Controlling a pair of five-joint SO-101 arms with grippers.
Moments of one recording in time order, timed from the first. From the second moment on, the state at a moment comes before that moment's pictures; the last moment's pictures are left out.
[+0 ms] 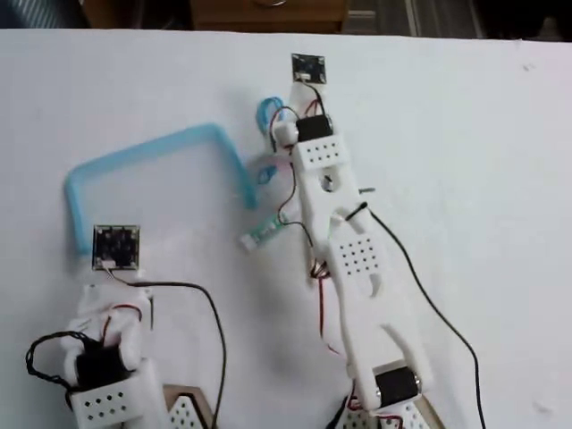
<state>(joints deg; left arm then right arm) -22.1 -104.0 96.9 67.4 -9.6 -19.7 79.1 -87.3 77.7 -14.7</state>
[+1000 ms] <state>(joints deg) -2.4 -60.6 34.8 70.9 15.6 -21.6 36.5 -92.4 95.9 -19.6</state>
